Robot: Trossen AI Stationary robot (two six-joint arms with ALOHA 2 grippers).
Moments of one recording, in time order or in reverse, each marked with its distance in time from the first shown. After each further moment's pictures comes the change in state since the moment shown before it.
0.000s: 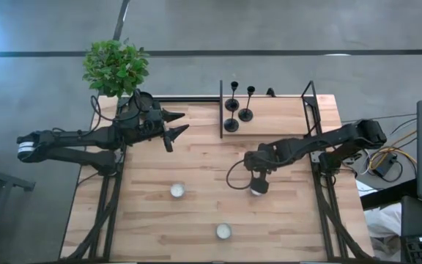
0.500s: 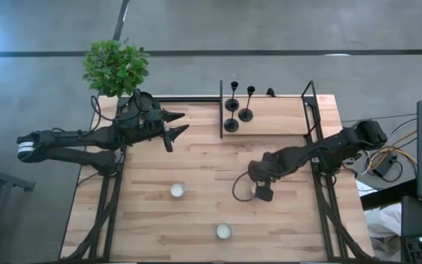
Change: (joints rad) left arm 0.000 0.000 0.000 0.000 0.000 0.000; right arm 0.094 -0.001 -0.090 0.029 -0.019 0.116
